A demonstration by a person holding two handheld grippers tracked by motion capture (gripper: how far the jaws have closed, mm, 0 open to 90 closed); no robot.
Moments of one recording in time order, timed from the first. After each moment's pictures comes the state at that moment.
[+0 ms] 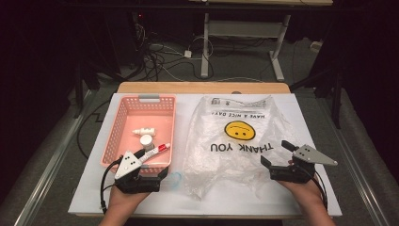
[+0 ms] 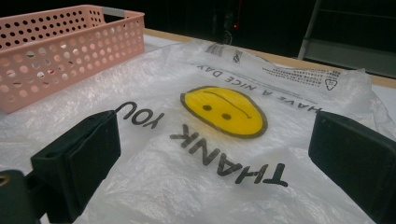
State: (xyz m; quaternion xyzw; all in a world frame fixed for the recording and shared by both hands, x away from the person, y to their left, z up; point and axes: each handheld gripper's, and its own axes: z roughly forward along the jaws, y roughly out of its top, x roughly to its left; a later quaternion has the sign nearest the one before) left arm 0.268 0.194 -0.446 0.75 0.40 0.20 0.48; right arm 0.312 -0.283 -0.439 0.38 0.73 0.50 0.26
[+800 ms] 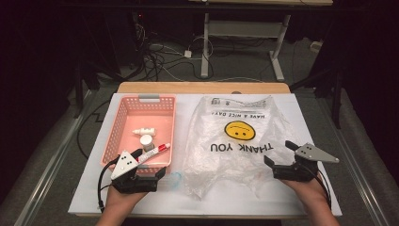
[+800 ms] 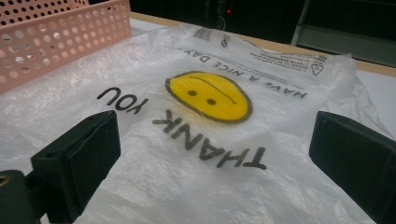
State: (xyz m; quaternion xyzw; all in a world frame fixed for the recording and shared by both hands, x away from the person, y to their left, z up) left arm 0.267 0.200 -0.443 0.75 0.40 0.20 0.49; right arm 0.317 -0.293 -0.439 0.39 0.75 0.47 0.26
